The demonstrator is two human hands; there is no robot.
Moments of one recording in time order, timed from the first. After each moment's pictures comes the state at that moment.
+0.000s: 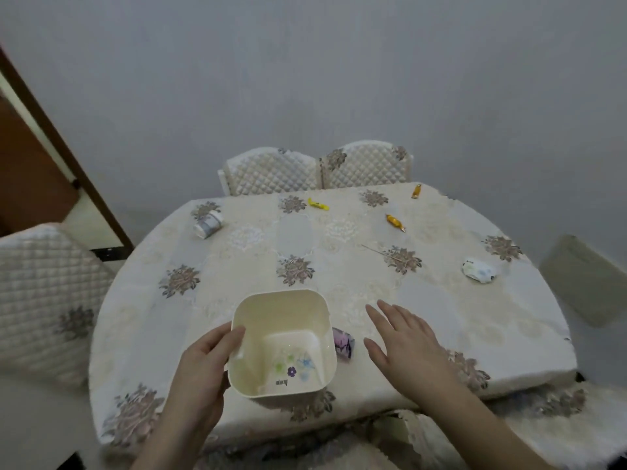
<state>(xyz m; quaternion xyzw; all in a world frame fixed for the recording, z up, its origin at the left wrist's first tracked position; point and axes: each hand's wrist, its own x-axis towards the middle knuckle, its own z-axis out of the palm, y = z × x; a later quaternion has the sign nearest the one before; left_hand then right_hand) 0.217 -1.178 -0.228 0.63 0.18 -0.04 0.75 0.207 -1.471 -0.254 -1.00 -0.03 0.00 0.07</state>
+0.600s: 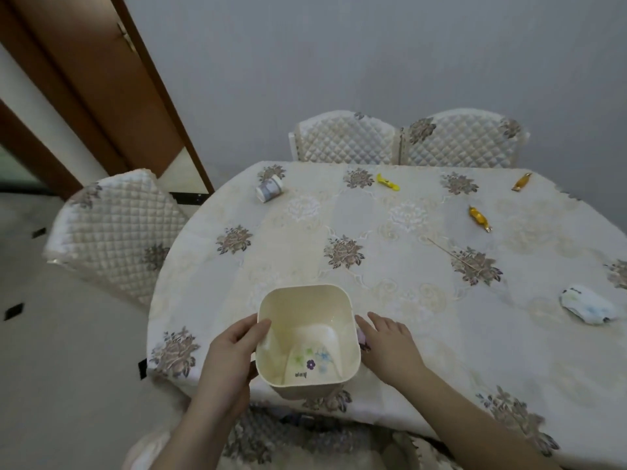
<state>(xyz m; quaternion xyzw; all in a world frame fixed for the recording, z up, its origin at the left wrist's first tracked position) 0.223 -1.218 -0.256 0.60 0.31 0.03 0.73 0.321 -1.458 -0.392 -0.97 -0.18 0.13 0.09</state>
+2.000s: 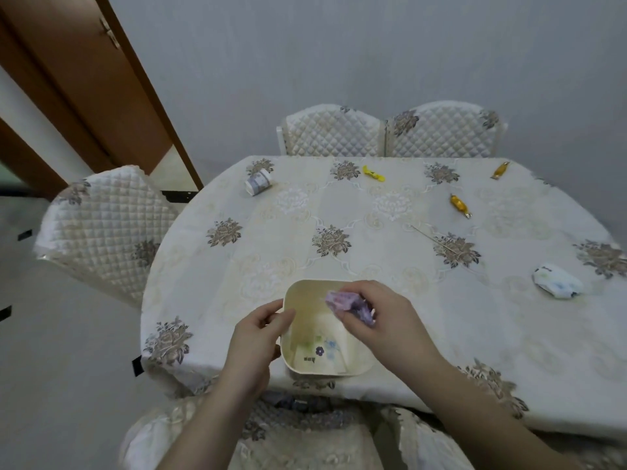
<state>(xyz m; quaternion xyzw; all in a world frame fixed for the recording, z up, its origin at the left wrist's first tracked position) 0.217 -1.262 -0.261 0.66 0.24 -0.01 0.71 0.252 -1.467 -0.227 -0.86 -0.19 -0.01 0.48</state>
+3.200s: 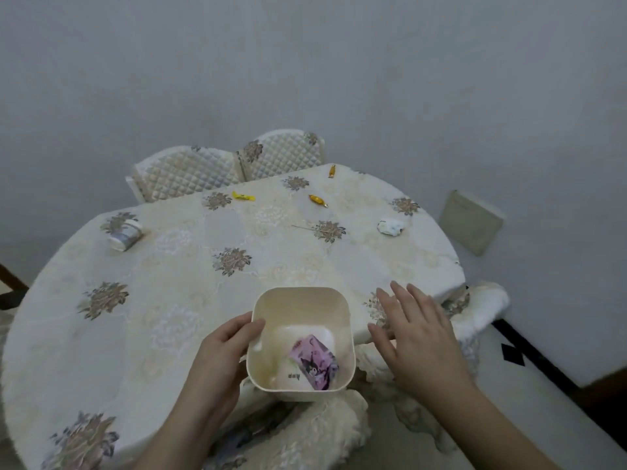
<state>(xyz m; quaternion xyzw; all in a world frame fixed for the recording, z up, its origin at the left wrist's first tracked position) 0.174 -1.232 -0.240 0.63 0.05 -0.21 0.75 0.055 -1.472 -0.207 -0.98 0.16 -0.11 0.05</state>
